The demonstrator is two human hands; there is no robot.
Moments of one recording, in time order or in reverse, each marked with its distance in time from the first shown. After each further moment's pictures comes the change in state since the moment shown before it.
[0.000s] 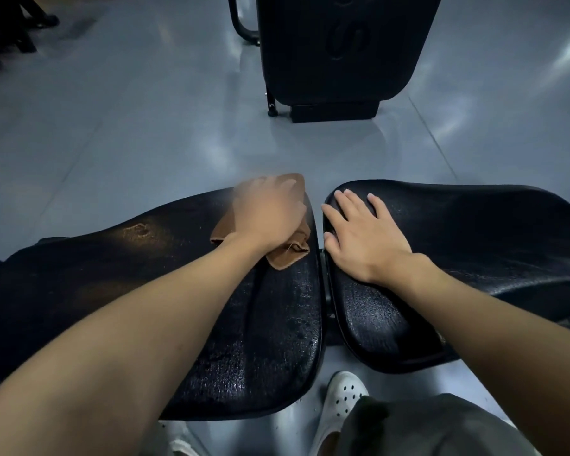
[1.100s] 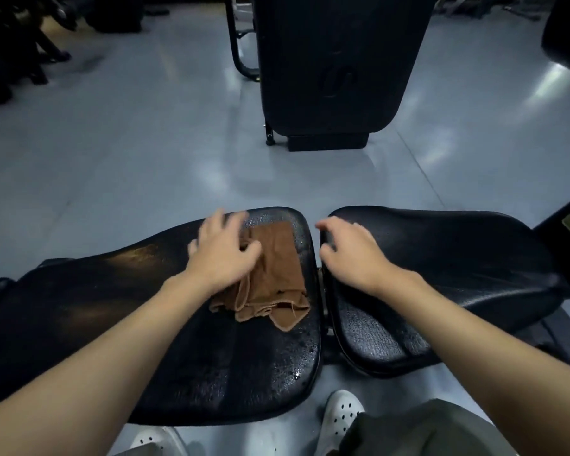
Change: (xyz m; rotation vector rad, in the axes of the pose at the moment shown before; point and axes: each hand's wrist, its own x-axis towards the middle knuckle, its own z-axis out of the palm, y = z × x) left_hand -0.074 -0.039 -0.071 -0.111 0.003 -0.109; right_hand -0.011 -0.026 -0.049 0.590 0.039 0.138
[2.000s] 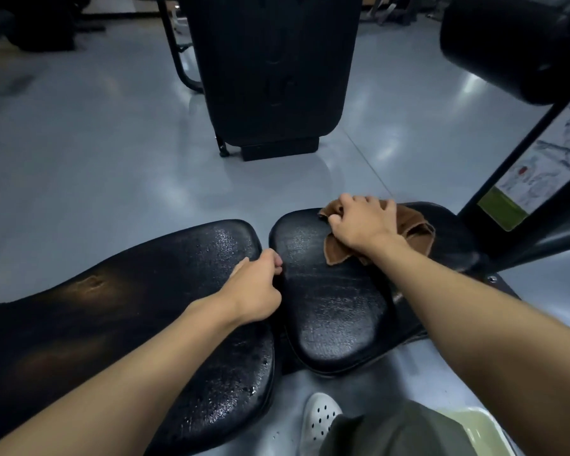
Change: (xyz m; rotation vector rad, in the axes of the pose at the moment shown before) left_hand -0.027 0.096 0.043 -0.110 -0.437 0.257; right_hand 0.025 0.100 -0.057 -0.481 0.138 0.366
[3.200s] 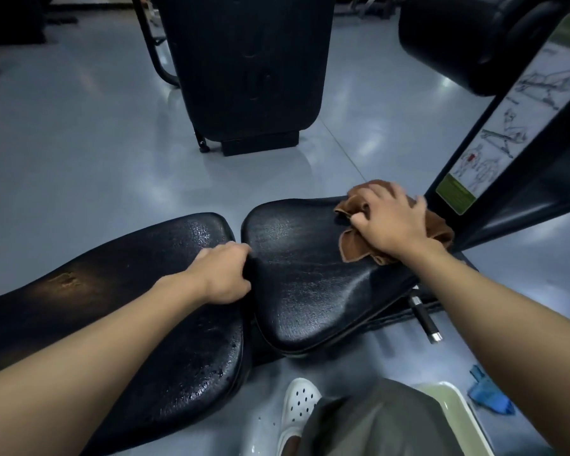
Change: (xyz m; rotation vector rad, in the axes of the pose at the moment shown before) left_hand 0.006 0.008 -0.007 0.468 -0.031 0.013; right_hand -0.036 0.092 -0.011 0.024 0.069 0.011
